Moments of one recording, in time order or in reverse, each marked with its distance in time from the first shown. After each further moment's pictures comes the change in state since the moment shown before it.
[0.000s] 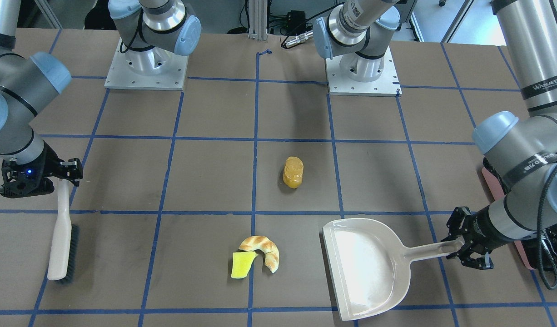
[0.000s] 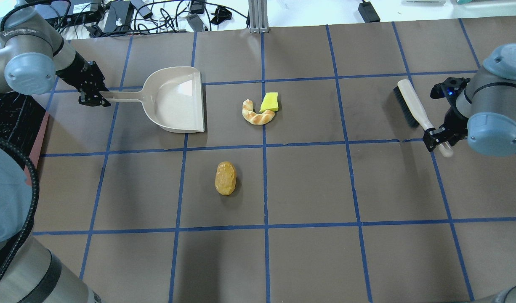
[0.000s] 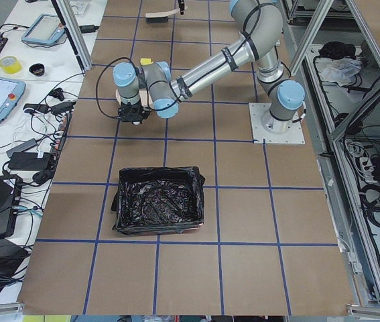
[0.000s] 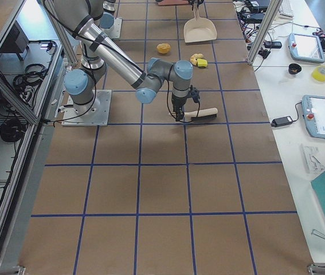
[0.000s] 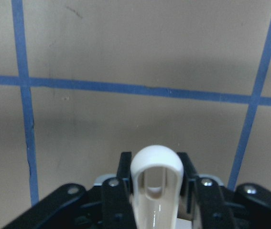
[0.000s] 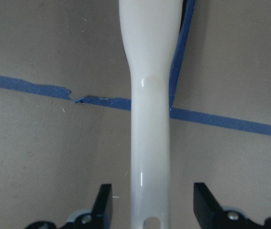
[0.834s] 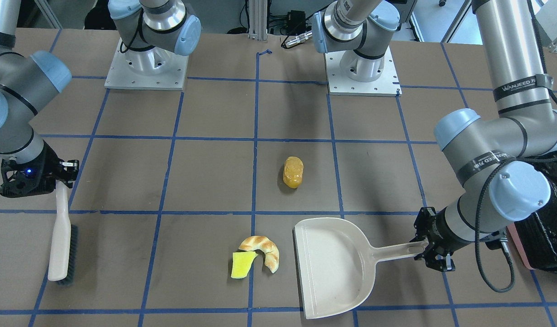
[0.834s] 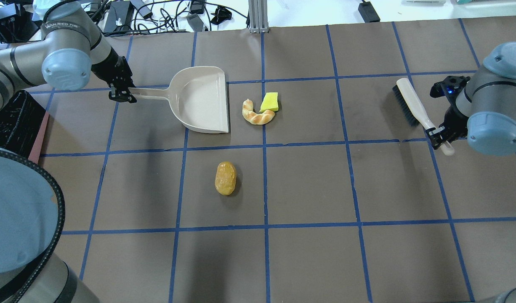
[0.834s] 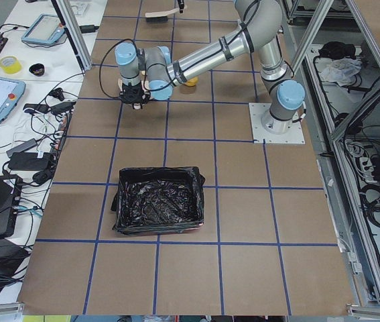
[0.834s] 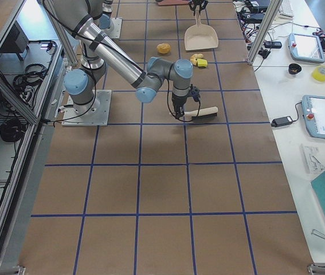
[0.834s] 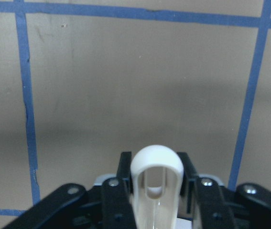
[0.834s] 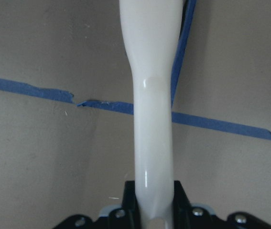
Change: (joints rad) left arm -0.131 0.006 -0.003 0.003 0.060 -0.097; right arm 0.006 -0.009 -0.008 -0.001 0.001 -0.004
